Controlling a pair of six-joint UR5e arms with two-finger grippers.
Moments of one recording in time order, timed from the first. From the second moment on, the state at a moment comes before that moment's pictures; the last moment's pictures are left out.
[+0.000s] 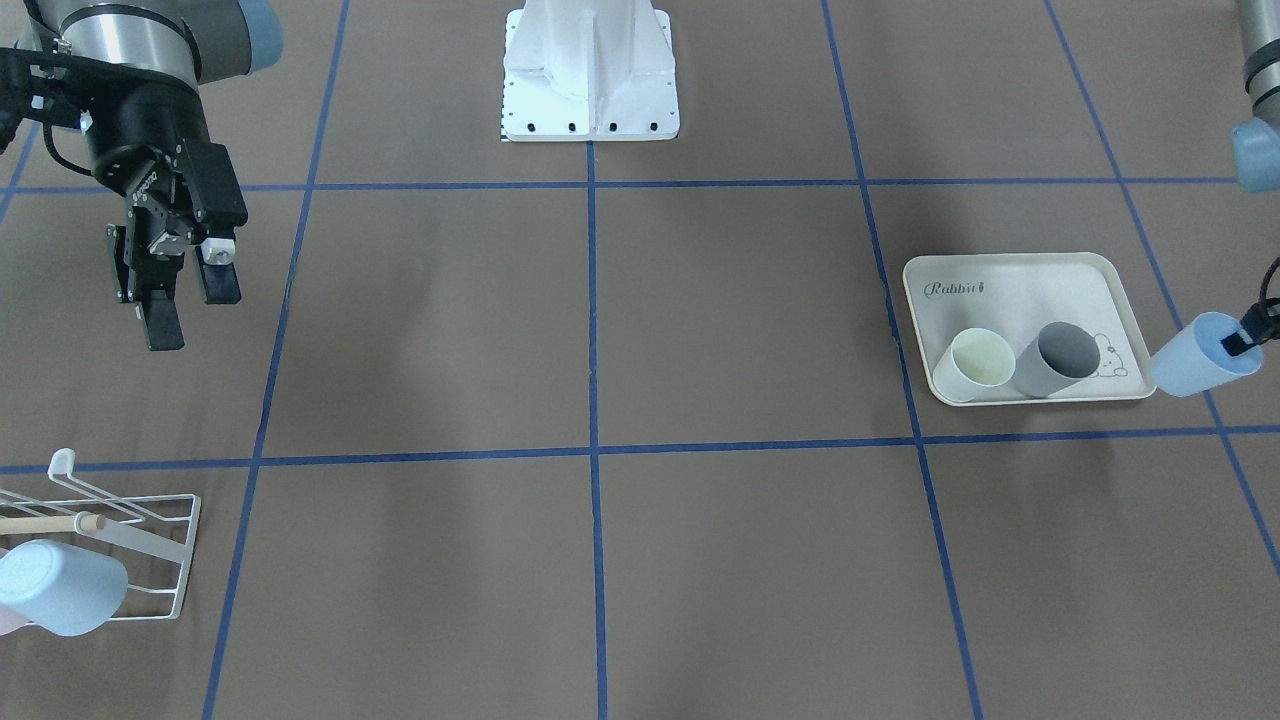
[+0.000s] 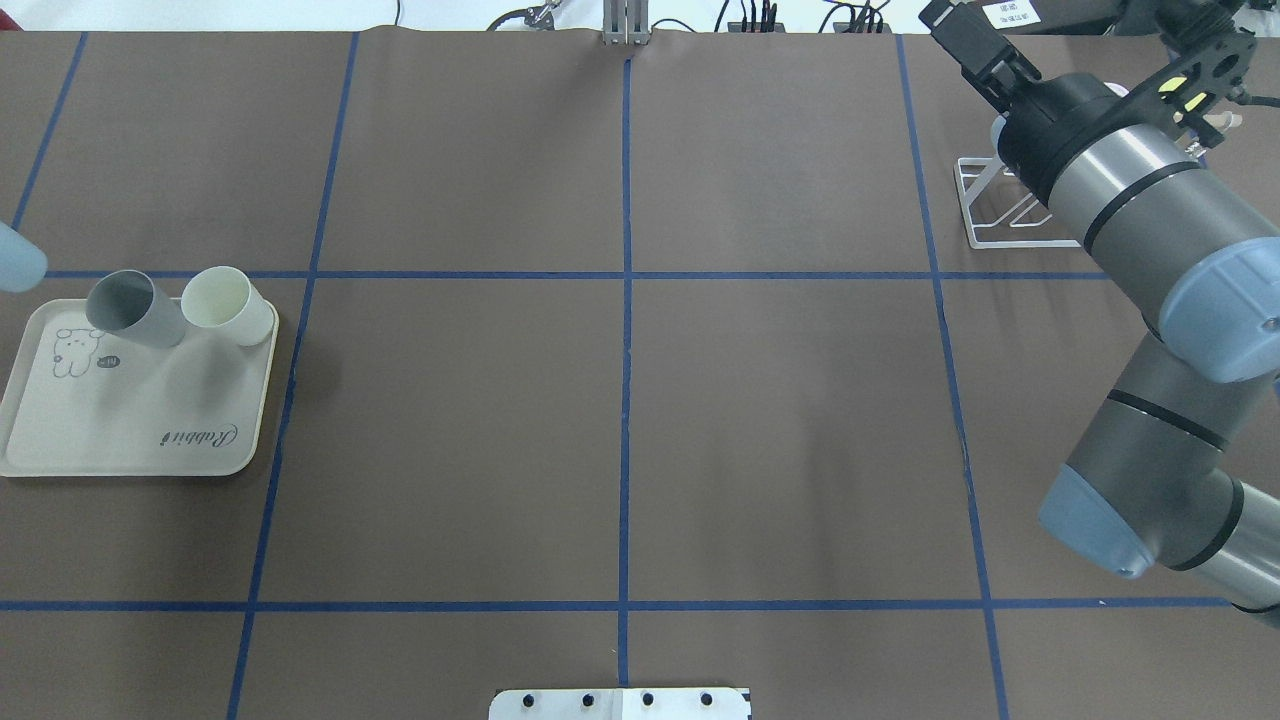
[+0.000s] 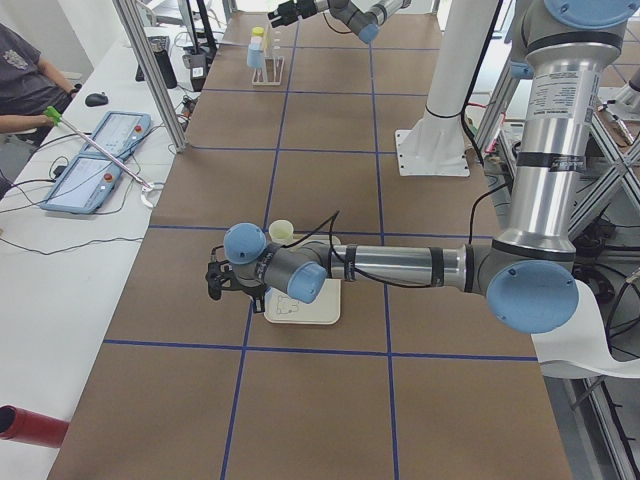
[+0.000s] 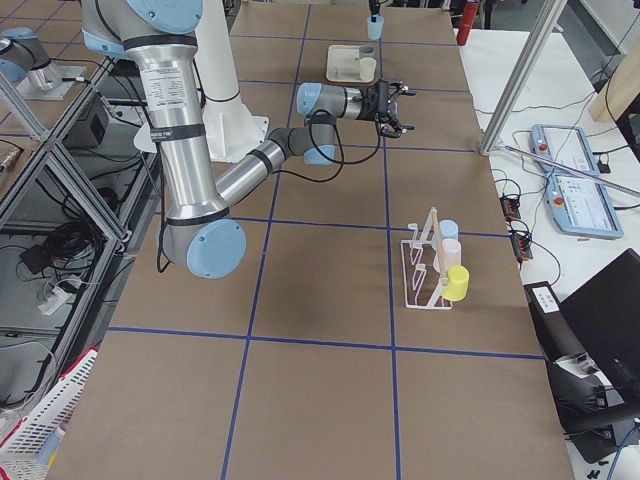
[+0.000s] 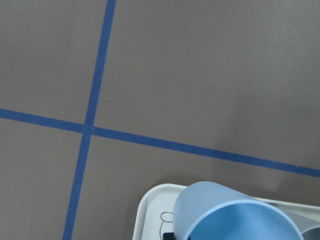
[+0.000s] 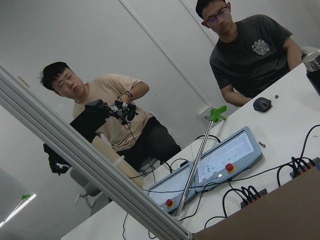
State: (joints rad) left arm -1.41 -1.66 -1.47 -1.98 -2.43 -0.61; right arm 0.71 -1.36 1.95 -0.60 1.08 1.49
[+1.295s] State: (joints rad) left arm -1.26 -1.85 -1.75 -2.07 -2.08 -1.28; right arm 0.64 -1.53 2.08 -0.42 1.09 1.63
